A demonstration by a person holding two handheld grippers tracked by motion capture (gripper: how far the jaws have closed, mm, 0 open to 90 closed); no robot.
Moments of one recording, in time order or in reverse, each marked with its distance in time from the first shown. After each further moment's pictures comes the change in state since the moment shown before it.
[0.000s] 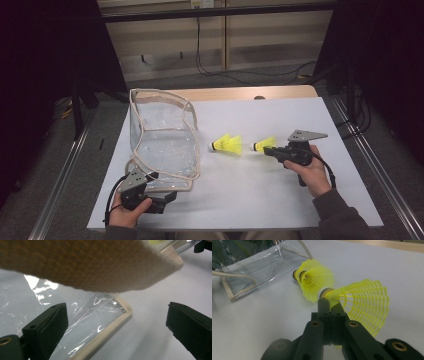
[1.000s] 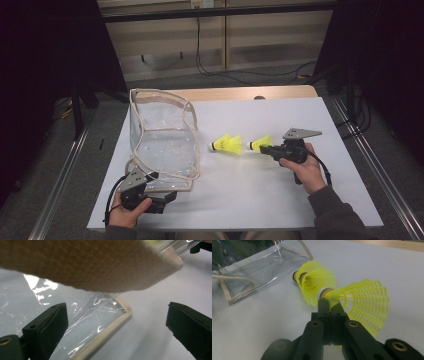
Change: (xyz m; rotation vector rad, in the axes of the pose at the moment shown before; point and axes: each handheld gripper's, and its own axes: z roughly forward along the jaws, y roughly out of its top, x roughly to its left) left arm 0.000 0.000 0.000 -0.004 -0.002 -0.005; right arm 0.001 0.005 0.012 0.009 0.003 0.007
